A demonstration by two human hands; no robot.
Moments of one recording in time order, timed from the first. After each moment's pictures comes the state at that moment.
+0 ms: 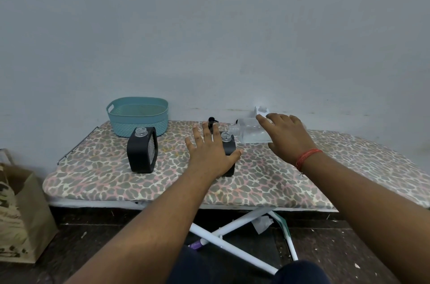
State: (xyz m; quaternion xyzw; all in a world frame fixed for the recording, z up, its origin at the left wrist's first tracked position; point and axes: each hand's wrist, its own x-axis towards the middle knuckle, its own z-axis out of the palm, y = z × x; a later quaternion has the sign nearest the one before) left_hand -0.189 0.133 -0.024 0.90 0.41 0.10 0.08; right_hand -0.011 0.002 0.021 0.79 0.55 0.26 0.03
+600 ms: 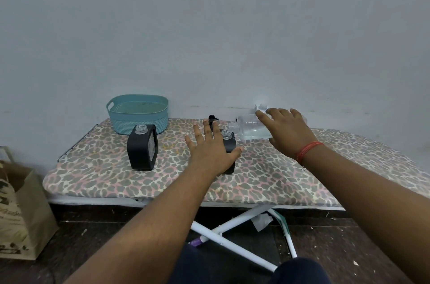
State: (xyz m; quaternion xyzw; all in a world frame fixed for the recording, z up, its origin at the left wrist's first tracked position) left_hand -0.189 0.132 -0.023 0.90 0.41 0.10 0.09; right_hand -0.012 0.004 0.031 0.78 0.56 0.27 0.06
